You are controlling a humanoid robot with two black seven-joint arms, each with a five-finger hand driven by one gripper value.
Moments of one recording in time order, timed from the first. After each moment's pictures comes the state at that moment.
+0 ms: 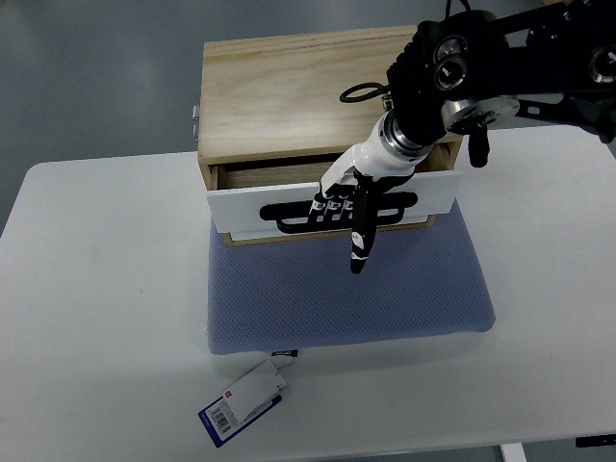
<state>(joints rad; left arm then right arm) 0.02 0.00 -0.09 -0.23 0.00 -0.03 -0.09 1.88 -0.34 -0.39 1.39 -0.16 0.47 -0.53</state>
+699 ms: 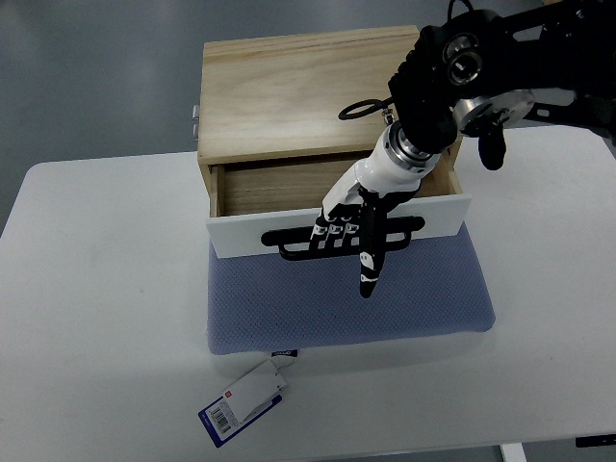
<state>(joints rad) 0.02 0.00 -0.09 -0.23 0.00 -0.03 -0.09 1.89 -0.36 -0.39 1.44 -0.12 0.57 -0.53</state>
